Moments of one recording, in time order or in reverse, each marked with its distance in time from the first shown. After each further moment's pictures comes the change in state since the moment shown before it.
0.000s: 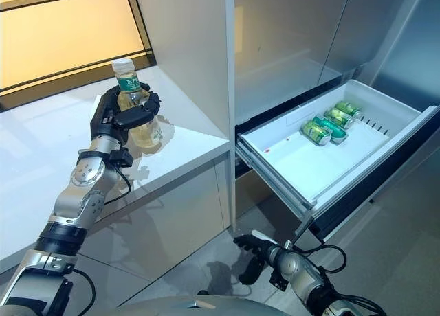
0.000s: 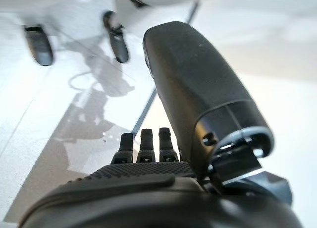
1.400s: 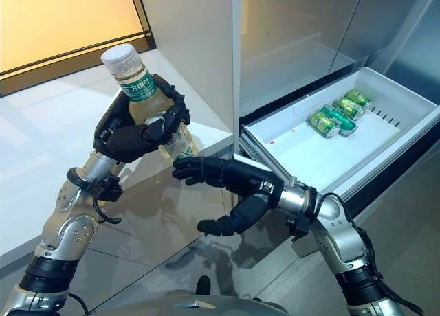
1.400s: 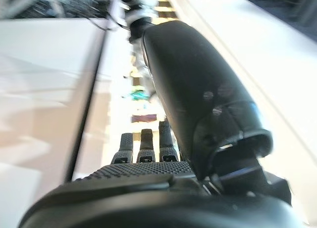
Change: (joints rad) left arm 0.220 -0.053 0.101 -0.371 -0.318 -0.113 -0.723; right arm 0.007 -0.130 -0.501 -0.879 0.950 0.026 0.691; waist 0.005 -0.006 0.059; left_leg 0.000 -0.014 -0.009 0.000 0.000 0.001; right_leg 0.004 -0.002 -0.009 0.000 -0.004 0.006
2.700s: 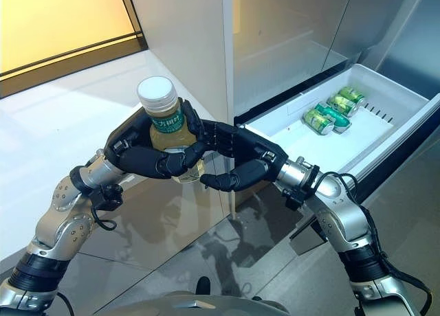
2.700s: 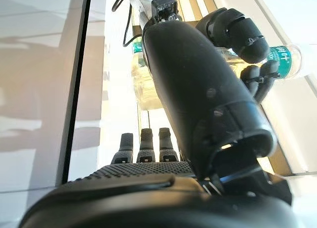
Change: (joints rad) left arm -0.016 0.108 -0.107 -0.018 0.083 -0.022 -0.096; right arm -0.154 -0.059 0.084 0.002 0.017 0.187 -0.282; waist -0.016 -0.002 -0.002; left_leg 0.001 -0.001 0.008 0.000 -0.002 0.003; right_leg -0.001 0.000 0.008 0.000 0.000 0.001
